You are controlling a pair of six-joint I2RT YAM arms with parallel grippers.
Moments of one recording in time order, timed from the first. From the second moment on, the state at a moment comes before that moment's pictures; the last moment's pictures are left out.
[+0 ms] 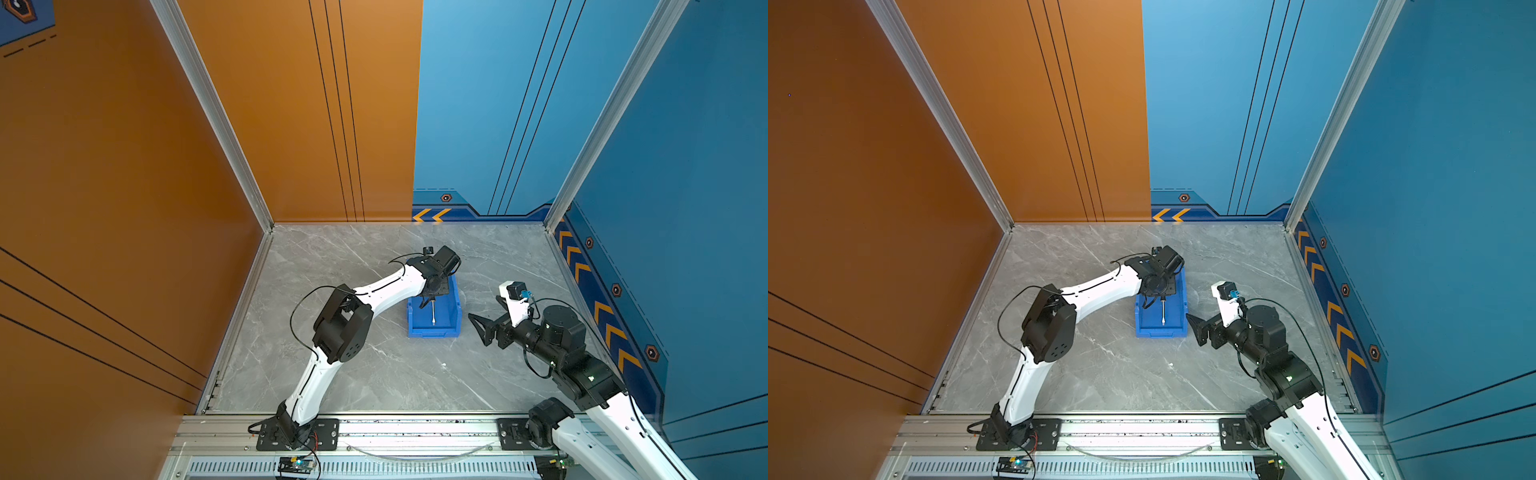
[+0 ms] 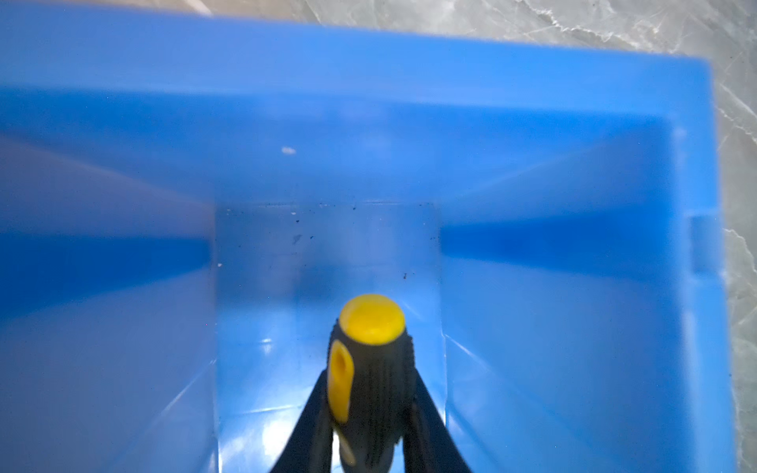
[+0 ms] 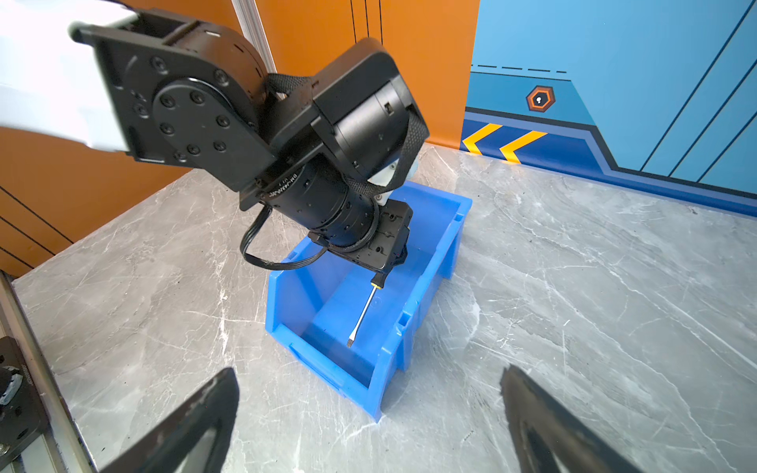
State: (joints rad) left arm -0.81 2.24 1.89 -0.73 -0.22 -0.79; right arm 0.42 0.56 0.61 -0.38 -0.20 0.05
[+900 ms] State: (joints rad) left arm -0.80 2.35 1.99 -0.77 -0.25 -0.84; right arm 0.39 0.51 0.58 -0.38 -0.20 0.04
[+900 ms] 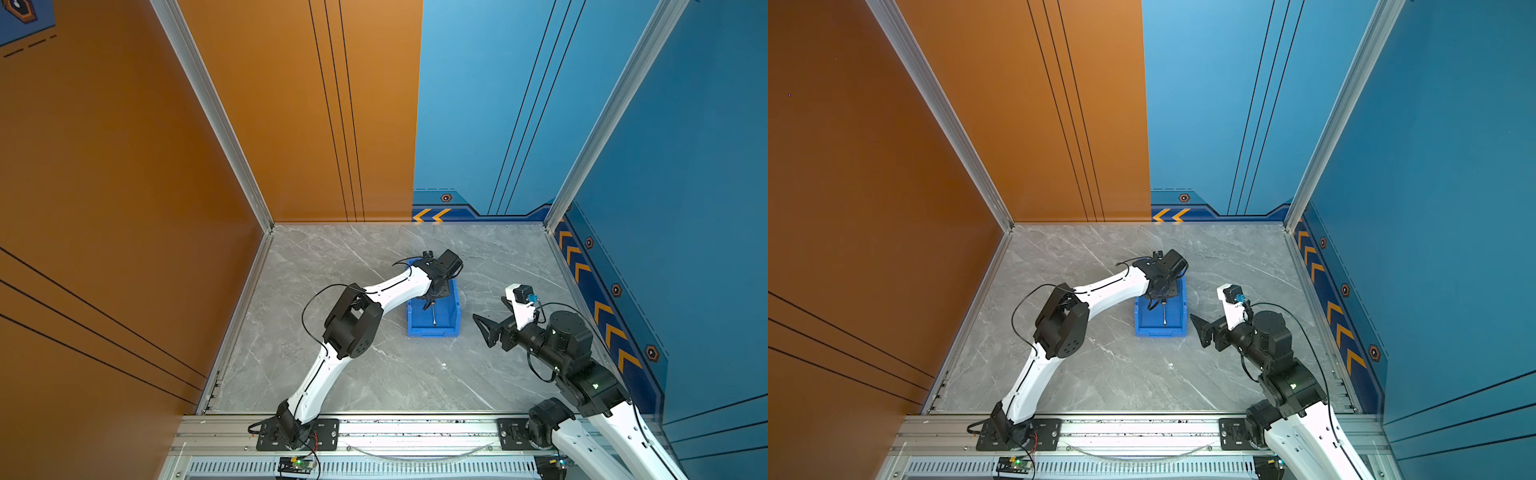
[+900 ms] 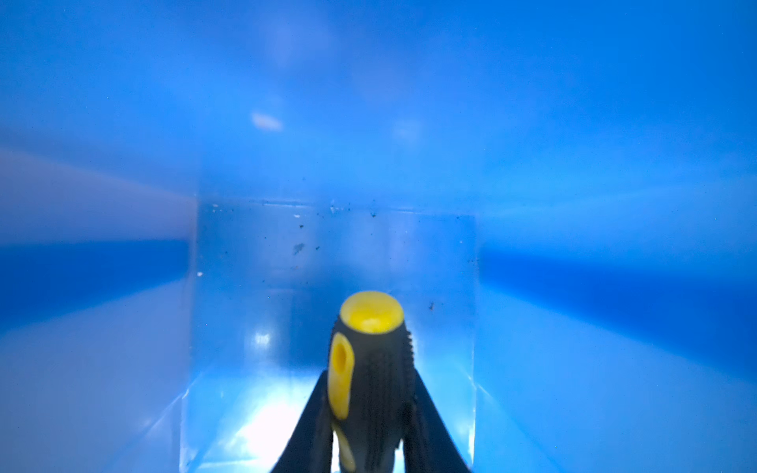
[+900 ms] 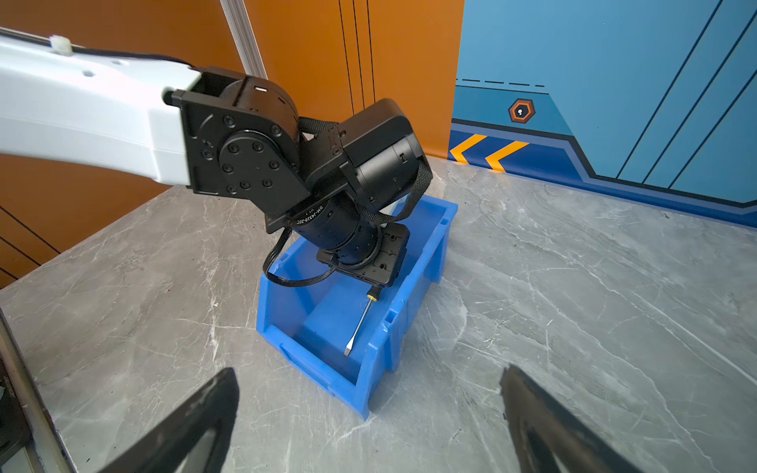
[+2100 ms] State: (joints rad) left arm -0.81 2.35 2.04 -0.81 -0.28 -0.81; right arm 0.32 0.51 0.58 -0.38 -0.23 0.01
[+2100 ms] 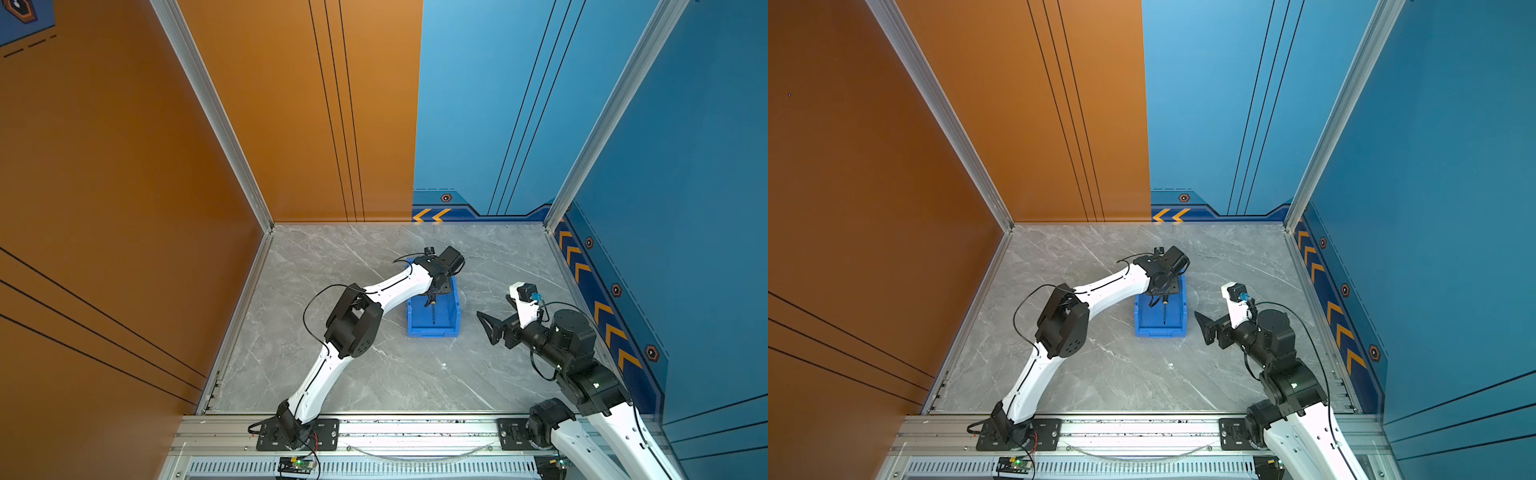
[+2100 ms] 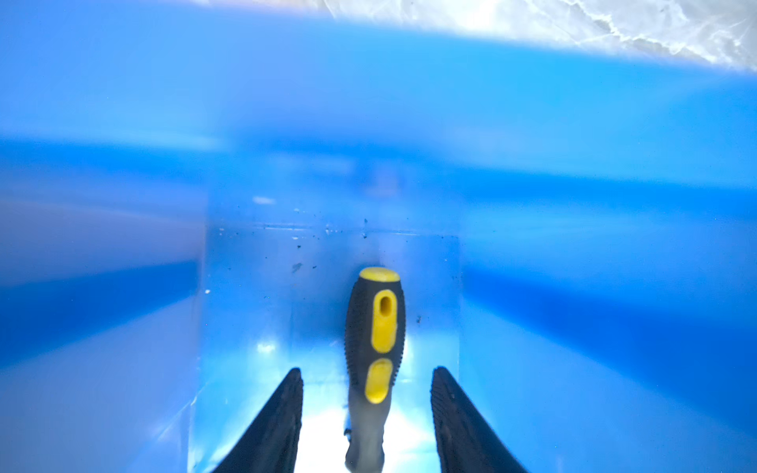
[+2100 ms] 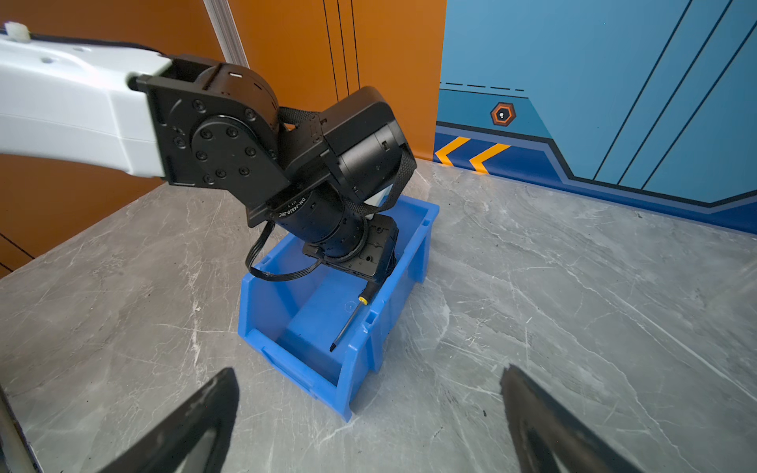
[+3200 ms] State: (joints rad) left arm -0.88 1.52 1.30 -0.70 -0.37 -0.53; right arm 0.31 0.42 0.54 -0.47 0.15 0.15
